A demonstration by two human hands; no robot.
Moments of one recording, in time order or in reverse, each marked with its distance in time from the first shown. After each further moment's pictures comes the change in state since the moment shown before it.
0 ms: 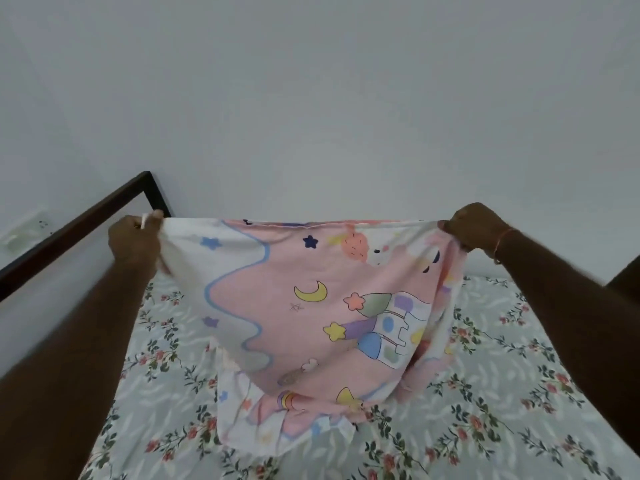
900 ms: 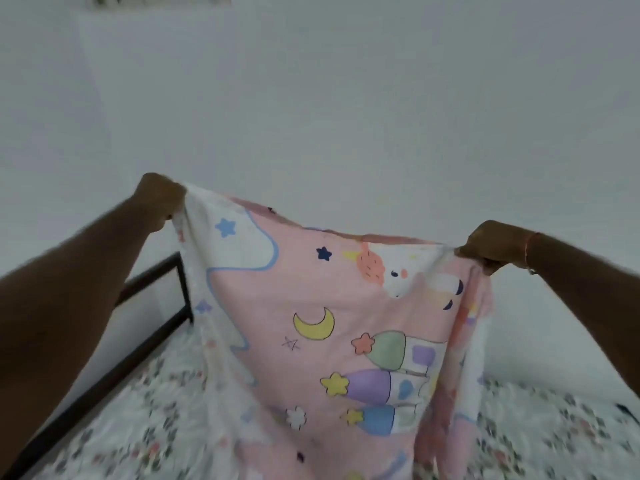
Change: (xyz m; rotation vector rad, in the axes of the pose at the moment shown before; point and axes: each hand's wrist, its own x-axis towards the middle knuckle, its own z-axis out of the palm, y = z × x) left_hand 0.097 0.197 -0.071 0.003 -0.127 0.154; right_hand 0.028 -0.108 -0.113 -0.024 -0.073 -0.144
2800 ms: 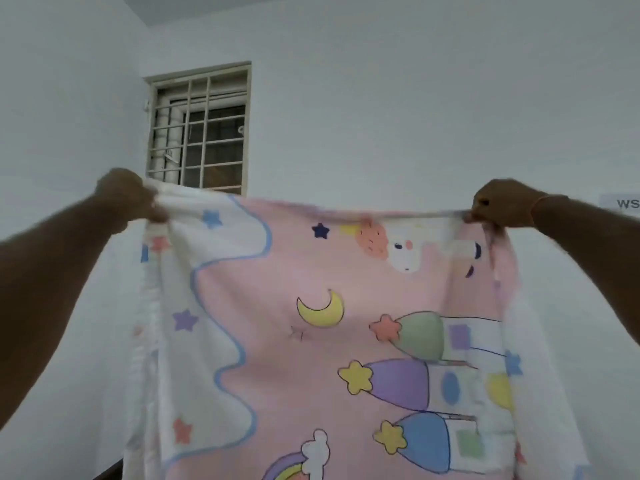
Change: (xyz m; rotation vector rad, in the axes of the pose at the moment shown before) left_hand 0.022 0.220 -0.180 0.014 0.375 0.398; right_hand -0.081 -0.172 -0.270 -0.520 0.804 -0.407
